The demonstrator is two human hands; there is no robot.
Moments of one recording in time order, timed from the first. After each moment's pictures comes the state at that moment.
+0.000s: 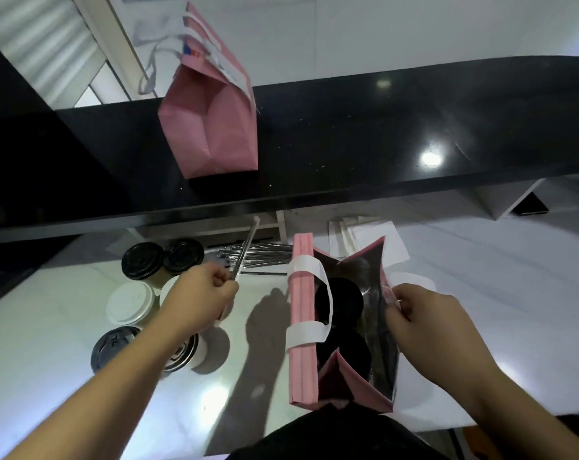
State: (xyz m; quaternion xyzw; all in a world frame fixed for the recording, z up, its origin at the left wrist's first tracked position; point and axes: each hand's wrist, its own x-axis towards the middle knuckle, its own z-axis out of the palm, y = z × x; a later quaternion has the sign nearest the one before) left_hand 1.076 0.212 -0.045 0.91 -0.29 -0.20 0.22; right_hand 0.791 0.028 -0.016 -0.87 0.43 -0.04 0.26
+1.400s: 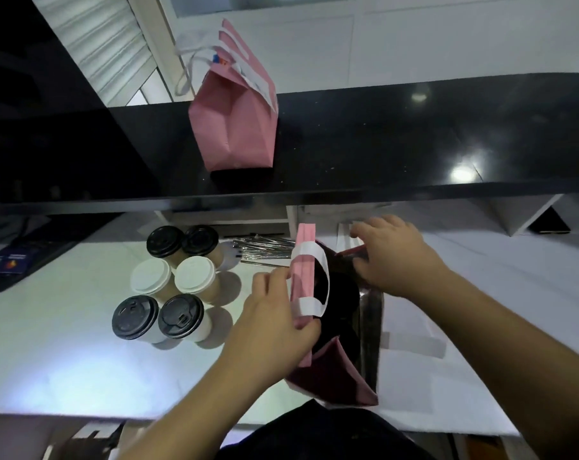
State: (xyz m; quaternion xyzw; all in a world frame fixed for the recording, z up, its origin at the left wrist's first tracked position) left_hand 0.910 0.191 0.000 0.90 -0.31 -0.18 0.24; right_hand 0.851 -0.030 0.013 -0.97 0.23 0.01 0.07
